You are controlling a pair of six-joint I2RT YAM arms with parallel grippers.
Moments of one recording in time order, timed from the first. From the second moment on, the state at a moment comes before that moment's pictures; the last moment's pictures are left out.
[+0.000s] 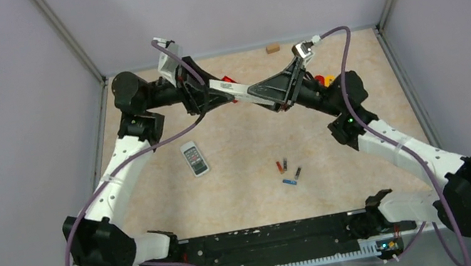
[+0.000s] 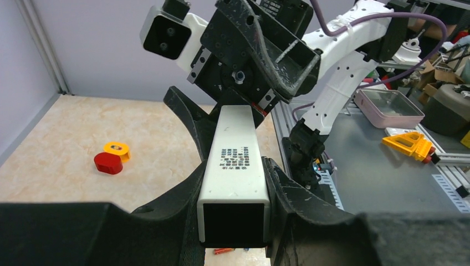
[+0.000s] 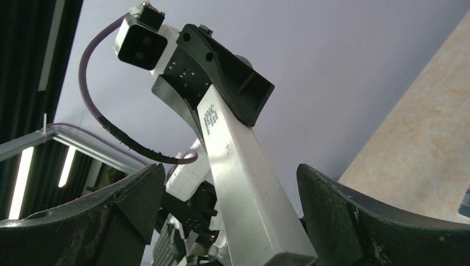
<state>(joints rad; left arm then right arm) -0.32 1.32 1.23 0.55 1.27 -0.55 0.58 1.16 0.89 0.62 -0.53 1.33</state>
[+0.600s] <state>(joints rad) -0.32 1.28 1.24 0.58 1.36 -0.54 0.58 1.23 0.83 0.93 -0.58 1.48</state>
